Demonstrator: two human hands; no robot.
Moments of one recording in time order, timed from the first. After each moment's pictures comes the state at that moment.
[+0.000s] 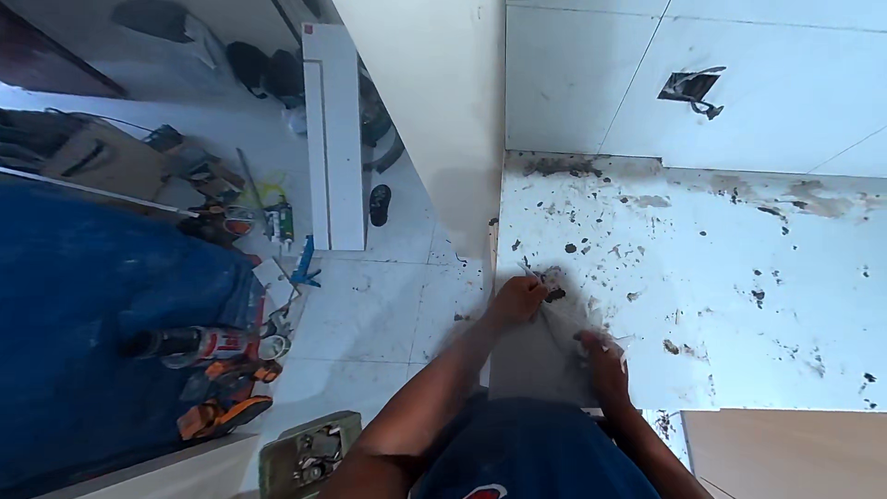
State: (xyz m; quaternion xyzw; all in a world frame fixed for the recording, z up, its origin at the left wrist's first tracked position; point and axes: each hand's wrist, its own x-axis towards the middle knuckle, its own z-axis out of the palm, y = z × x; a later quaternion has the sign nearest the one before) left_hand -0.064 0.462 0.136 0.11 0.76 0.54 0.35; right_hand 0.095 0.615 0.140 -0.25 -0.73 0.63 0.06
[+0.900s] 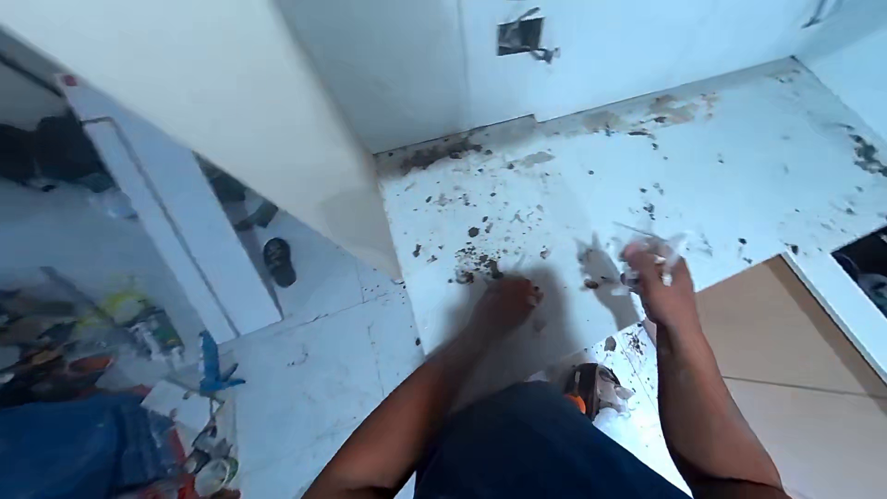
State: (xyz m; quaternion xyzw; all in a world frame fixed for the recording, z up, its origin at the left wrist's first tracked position) left_hand -0.009 0.550 0.122 0.52 0.80 0.27 0.15; right_hand 0.148 0.758 0.221 -0.31 -0.77 0.52 0.22
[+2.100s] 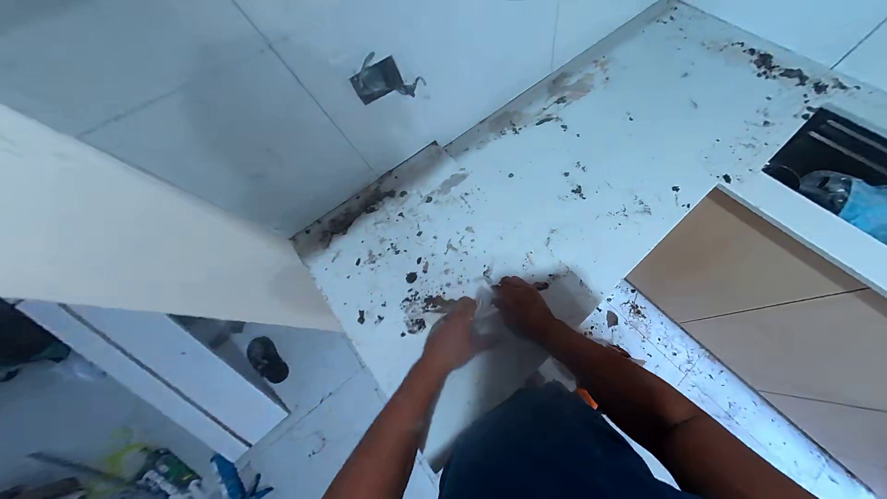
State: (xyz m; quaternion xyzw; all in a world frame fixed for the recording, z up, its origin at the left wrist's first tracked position) left_hand -0.028 0.569 0.144 0.44 0.83 0.13 0.30; right_hand 0.096 0.712 0.134 -0.15 -0.90 0.39 0.10
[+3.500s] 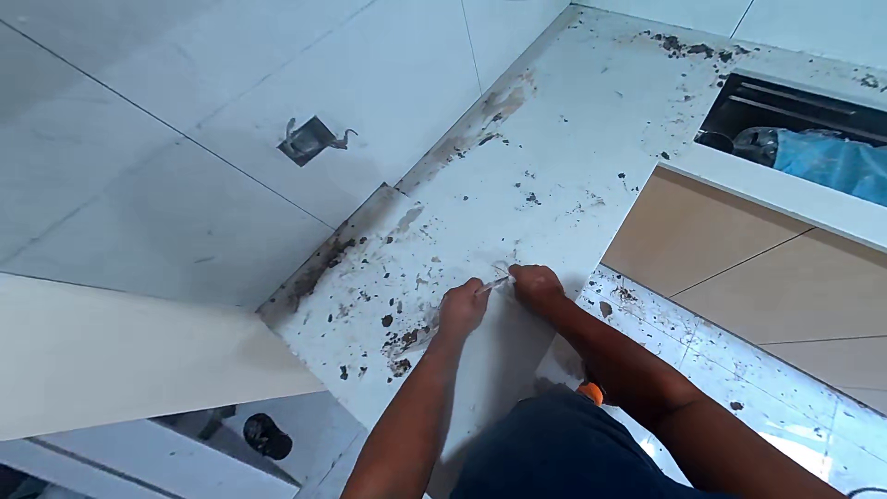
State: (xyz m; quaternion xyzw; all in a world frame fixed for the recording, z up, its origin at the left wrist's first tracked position) left_hand -0.045 0.671 0.113 0.54 0.80 0.20 0.18; right_hand 0.114 0.781 0.146 -0.38 -0.88 0.28 -0.06
